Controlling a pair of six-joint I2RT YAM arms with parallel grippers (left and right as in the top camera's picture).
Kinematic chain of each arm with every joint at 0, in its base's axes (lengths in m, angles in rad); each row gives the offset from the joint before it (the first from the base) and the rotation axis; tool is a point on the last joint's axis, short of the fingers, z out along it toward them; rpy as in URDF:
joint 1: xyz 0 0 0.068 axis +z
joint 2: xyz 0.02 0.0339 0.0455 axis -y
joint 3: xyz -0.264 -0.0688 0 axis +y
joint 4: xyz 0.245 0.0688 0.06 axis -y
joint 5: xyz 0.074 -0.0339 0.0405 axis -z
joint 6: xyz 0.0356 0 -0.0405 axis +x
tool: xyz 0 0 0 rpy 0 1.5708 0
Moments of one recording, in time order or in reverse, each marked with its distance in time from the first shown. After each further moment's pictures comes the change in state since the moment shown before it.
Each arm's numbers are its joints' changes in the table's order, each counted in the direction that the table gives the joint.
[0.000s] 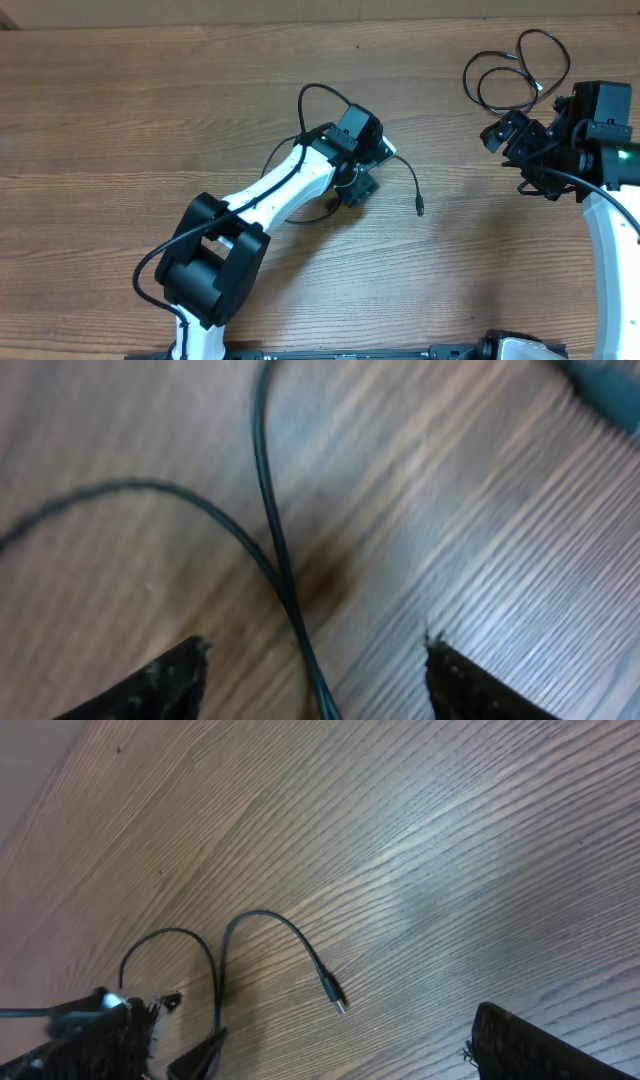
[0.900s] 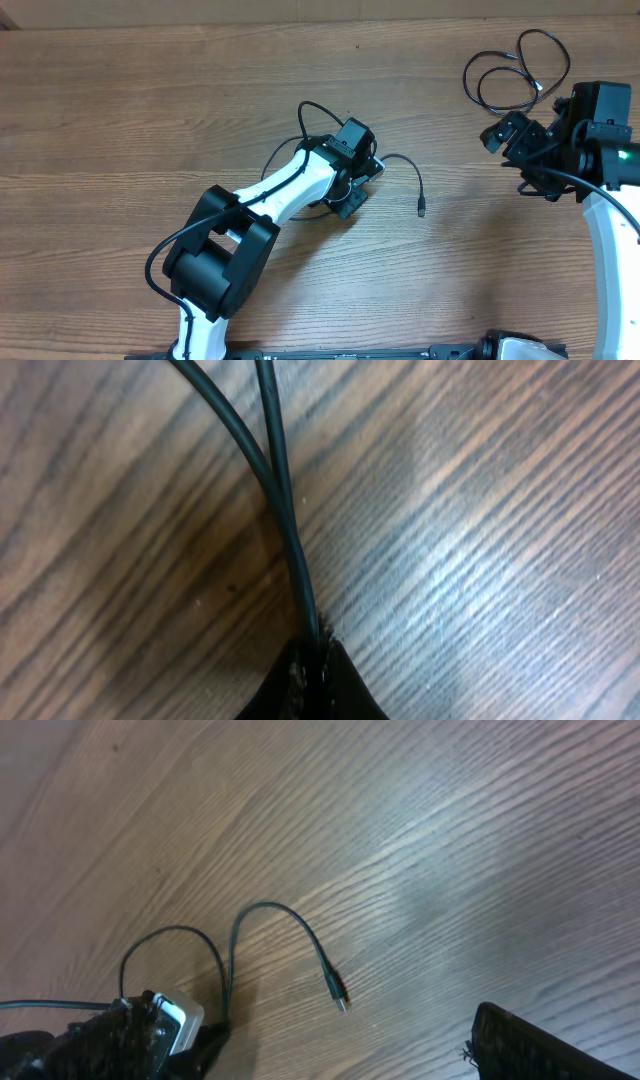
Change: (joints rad) left arm 0.000 -0.045 0.051 -0.050 0.027 -0.079; right arm 0.000 0.000 0.000 -0.002 0.000 0.003
